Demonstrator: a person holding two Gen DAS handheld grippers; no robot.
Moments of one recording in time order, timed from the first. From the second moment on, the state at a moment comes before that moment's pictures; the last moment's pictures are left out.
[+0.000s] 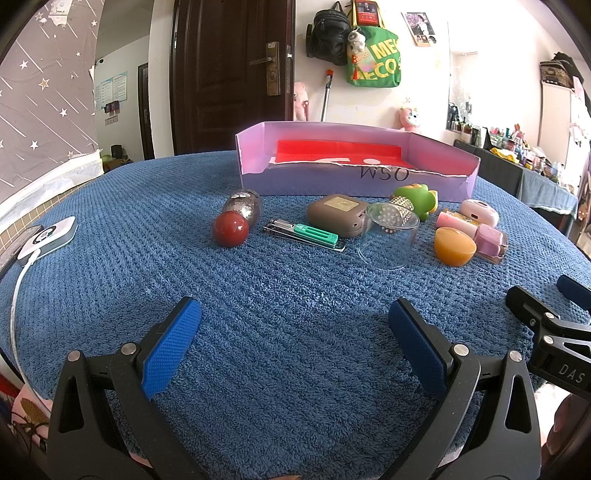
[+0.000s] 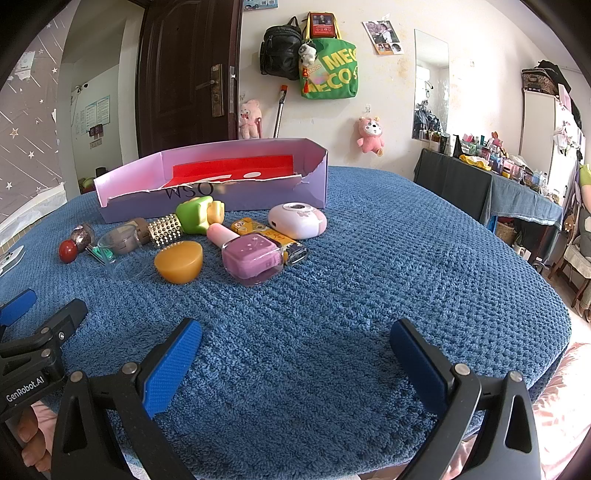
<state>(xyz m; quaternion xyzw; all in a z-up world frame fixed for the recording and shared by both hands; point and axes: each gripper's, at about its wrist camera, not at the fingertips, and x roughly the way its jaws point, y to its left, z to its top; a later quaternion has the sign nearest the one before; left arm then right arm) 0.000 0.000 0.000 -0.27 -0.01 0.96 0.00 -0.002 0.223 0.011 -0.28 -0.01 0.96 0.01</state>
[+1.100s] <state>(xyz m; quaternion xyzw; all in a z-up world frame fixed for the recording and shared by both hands) 0.000 0.000 0.000 -0.28 -0.01 0.96 0.00 -0.003 0.223 0.010 -0.28 -0.01 0.96 0.01</state>
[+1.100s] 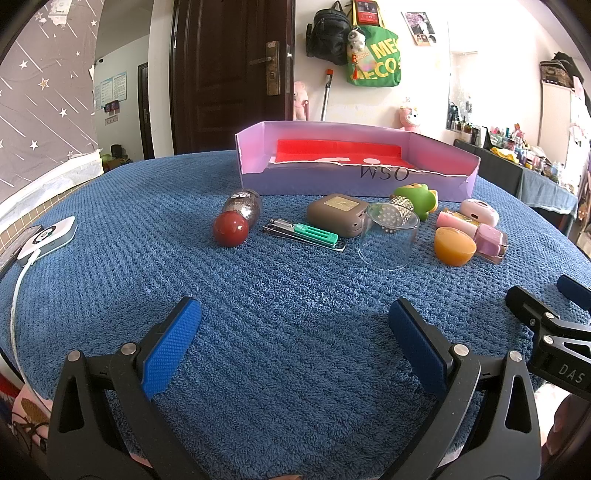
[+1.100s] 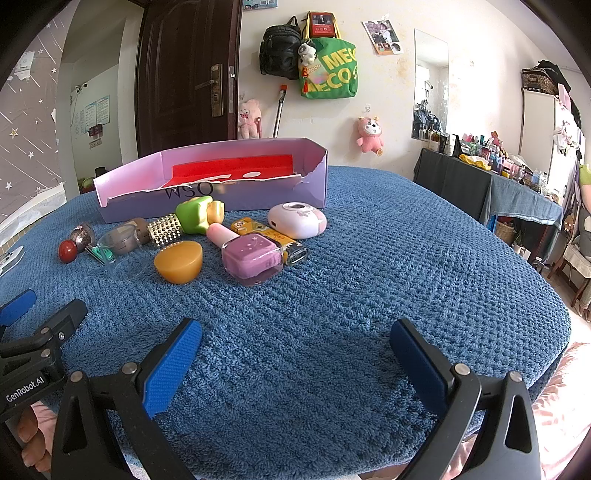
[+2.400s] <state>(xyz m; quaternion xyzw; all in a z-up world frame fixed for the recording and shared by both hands) -0.059 -0.039 0.058 -0.34 -0.02 0.94 0.03 -0.071 0.232 0.054 -0.34 -0.01 0.94 -0.03</state>
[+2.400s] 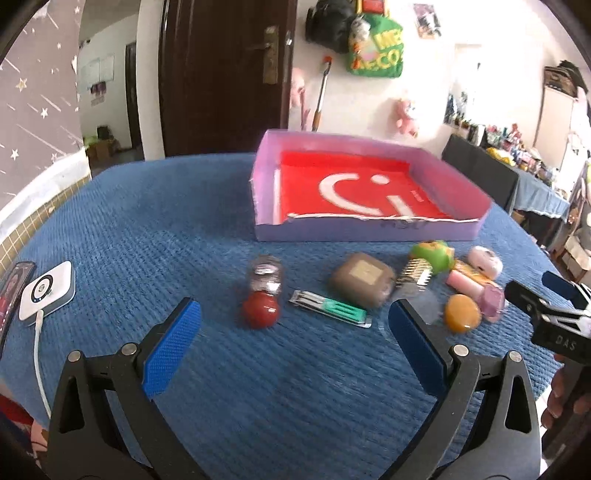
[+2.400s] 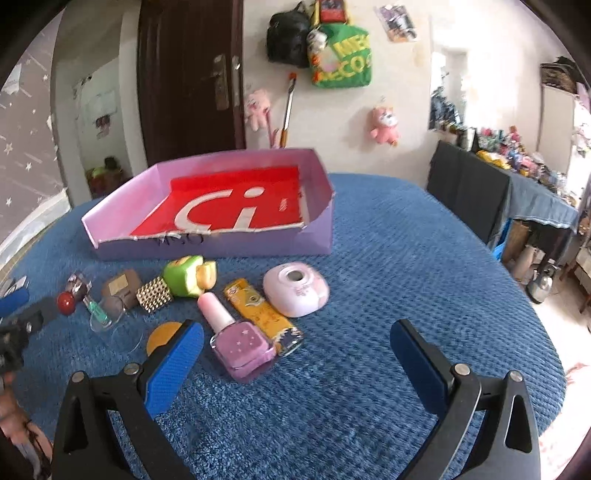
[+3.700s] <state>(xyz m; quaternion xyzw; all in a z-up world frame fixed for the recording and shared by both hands) -0.124 -0.062 0.031 -0.44 -0.02 0.89 0.08 -0.075 0.223 0.034 -0.37 0.04 0.92 -0.10</state>
